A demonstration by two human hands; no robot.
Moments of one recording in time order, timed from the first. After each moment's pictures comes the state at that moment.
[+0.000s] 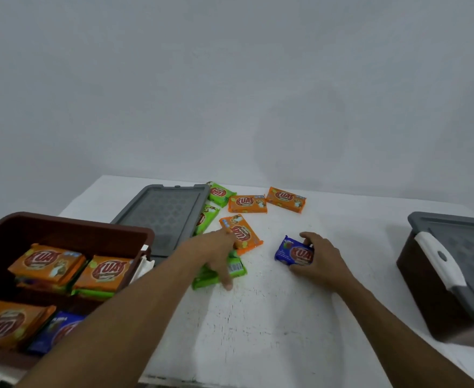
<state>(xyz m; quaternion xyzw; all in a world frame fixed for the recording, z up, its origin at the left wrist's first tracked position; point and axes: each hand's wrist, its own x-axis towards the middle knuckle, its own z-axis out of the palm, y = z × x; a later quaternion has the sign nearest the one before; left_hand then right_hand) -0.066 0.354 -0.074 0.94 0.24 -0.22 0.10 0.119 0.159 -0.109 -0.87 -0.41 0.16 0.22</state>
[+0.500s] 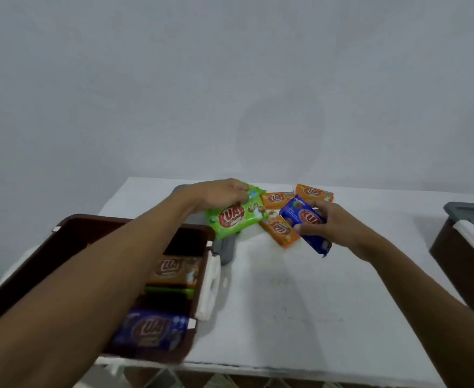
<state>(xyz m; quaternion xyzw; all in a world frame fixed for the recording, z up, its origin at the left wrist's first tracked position) -0.135 0.423 0.027 0.86 0.20 -0.04 0.46 0.026 0.208 -0.005 -0.77 -0.38 0.31 0.41</state>
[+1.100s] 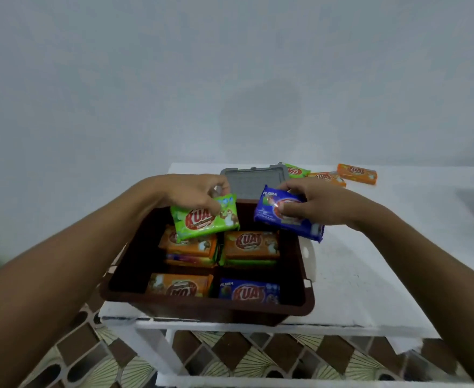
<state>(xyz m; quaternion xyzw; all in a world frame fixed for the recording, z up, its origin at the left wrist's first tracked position) -0.324 0.510 0.044 0.89 0.20 -0.14 0.38 -0.153 0.299 0.042 -0.79 -0.53 0.22 0.20</state>
